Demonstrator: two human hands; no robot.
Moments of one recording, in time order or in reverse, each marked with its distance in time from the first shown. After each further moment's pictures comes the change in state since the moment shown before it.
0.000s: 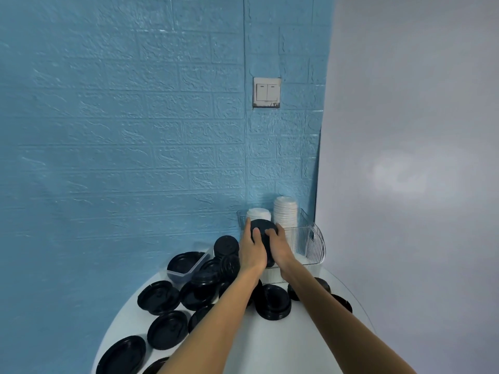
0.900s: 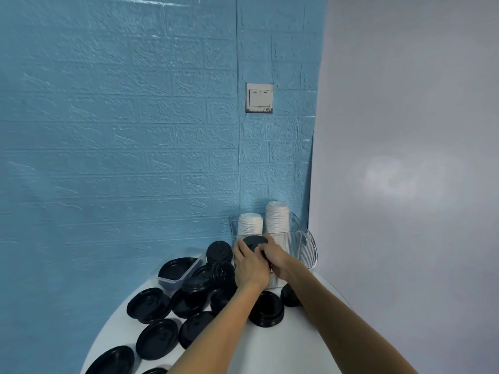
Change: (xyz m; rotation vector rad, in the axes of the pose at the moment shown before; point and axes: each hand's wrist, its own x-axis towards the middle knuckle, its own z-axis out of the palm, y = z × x) left_hand -0.012 -0.011 0.018 0.495 -0.010 -0.065; right_hand 0.020 0.005 -0.014 -0.121 -0.156 0.131
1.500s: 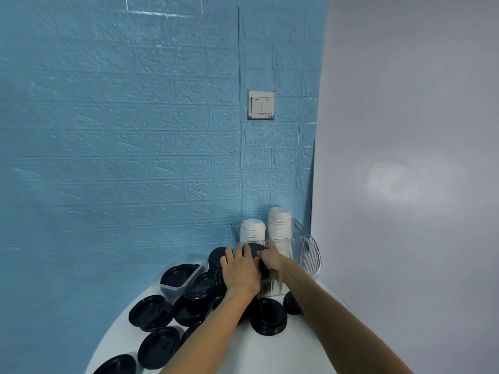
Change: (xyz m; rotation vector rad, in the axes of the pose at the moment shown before) left_hand 0.011 -0.011 -0.028 0.661 0.059 0.247; right_hand 0.004 -0.011 0.007 -0.010 0.048 0.126
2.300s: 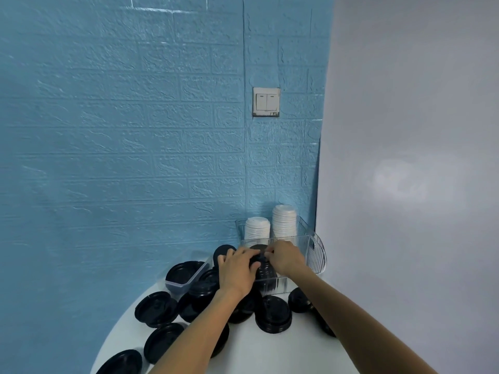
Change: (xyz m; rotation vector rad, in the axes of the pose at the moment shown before) left_hand 0.005 -0.035 0.012 -0.180 0.041 0.129; right_hand -0.021 -0.006 -0.016 -0.980 0.238 -0.368
